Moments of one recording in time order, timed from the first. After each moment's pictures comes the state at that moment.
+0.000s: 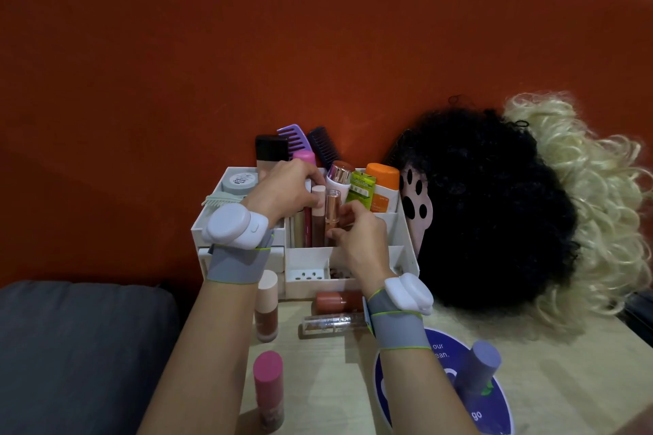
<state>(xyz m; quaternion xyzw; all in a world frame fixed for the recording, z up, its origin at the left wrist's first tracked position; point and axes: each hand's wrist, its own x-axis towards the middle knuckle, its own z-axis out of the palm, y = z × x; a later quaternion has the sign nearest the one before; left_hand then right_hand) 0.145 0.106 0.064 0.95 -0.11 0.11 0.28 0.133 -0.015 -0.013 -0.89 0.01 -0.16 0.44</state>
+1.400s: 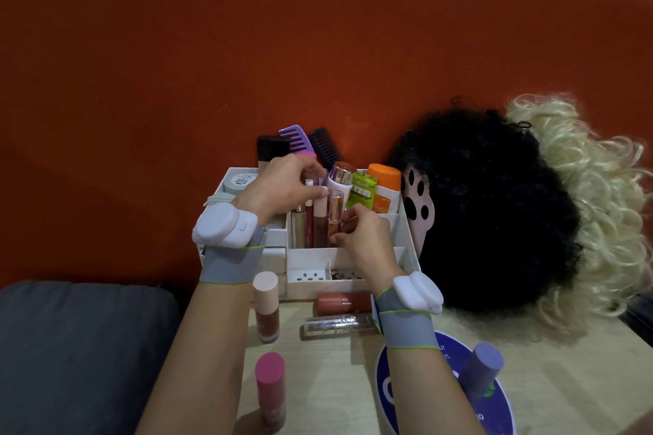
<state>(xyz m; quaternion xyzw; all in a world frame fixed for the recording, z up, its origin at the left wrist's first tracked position) 0.150 0.115 0.064 0.93 -0.14 0.13 0.31 0.136 -0.026 -0.008 -0.89 0.00 -0.12 0.43</state>
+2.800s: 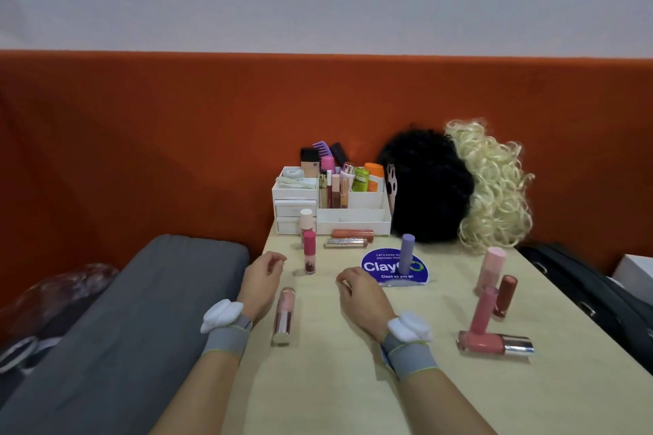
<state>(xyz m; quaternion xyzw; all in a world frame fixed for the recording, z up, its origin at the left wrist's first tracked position) -0.104 0.154 -0.044 0.85 0.05 0.16 0.50 -0.106 -0.041 -0.046 -0.94 -0.14 -0.06 0.31</state>
